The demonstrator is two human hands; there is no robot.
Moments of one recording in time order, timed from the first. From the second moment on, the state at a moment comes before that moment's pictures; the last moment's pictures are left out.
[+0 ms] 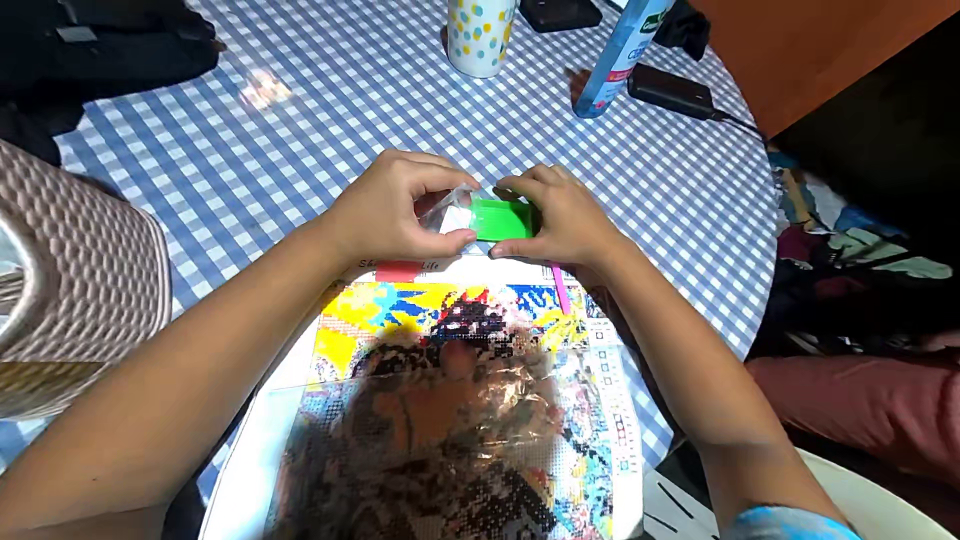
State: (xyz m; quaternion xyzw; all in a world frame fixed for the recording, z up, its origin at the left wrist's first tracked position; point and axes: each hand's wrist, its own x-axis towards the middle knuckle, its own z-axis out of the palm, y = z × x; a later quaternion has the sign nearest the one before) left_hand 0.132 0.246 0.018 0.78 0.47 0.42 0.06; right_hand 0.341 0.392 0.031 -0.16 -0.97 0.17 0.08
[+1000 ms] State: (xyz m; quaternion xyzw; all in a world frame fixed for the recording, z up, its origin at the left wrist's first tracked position) left_hand 0.148 0.252 0.035 0.79 0.60 0.14 -0.01; right_hand 0.338 0.391 0.025 -0.12 -0.98 0.16 0.08
